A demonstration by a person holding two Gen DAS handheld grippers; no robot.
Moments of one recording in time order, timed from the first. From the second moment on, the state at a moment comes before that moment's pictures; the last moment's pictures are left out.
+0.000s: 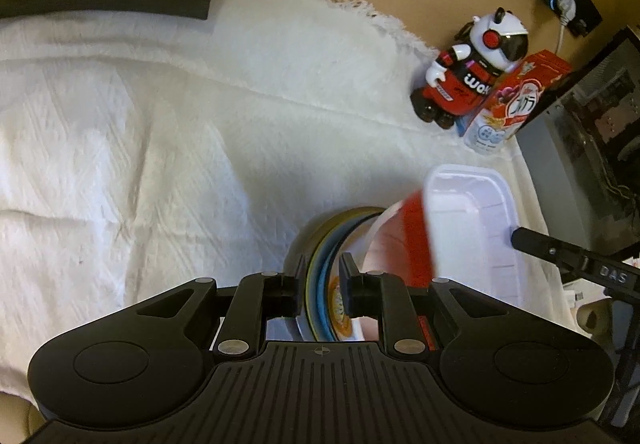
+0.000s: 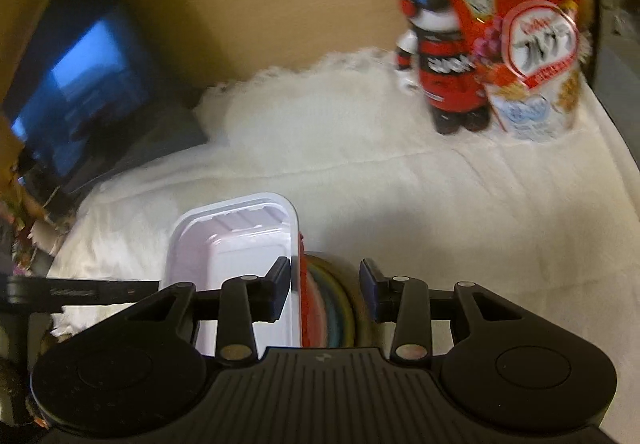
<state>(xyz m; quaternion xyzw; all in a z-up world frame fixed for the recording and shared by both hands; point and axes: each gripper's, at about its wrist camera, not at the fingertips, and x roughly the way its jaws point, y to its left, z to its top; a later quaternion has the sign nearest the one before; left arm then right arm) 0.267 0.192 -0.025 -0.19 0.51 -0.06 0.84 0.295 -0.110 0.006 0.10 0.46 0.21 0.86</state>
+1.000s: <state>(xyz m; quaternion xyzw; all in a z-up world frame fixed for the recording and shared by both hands) 0.300 0.201 -0.067 -0.20 0.55 -0.06 0.81 0.334 -0.045 -0.013 0.09 0.50 0.21 0.83</state>
